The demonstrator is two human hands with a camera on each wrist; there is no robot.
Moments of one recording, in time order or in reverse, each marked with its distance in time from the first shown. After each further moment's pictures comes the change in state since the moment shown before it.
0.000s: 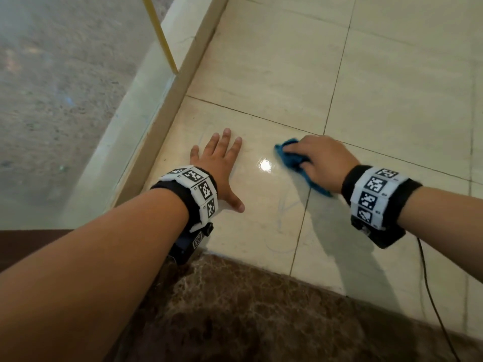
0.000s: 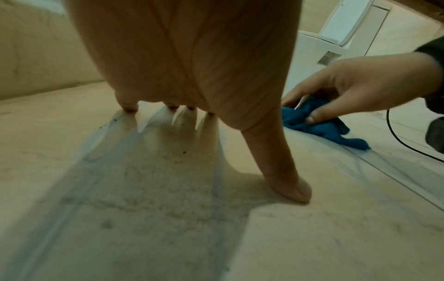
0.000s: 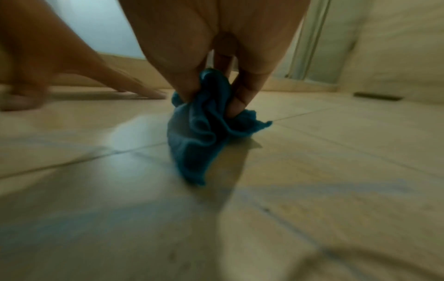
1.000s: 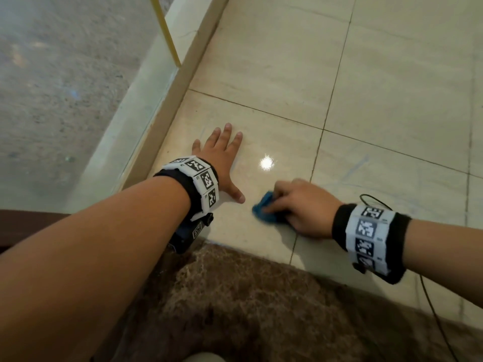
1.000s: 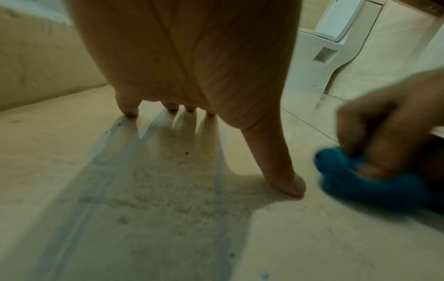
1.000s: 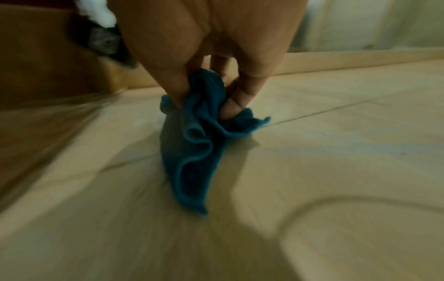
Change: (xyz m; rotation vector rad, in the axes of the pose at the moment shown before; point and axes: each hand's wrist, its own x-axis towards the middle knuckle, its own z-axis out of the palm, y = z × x) left_hand -0.003 -0.001 -0.001 0.021 0.002 0.006; right_hand -0.059 -0.053 0.028 0.003 -0.275 -0.259
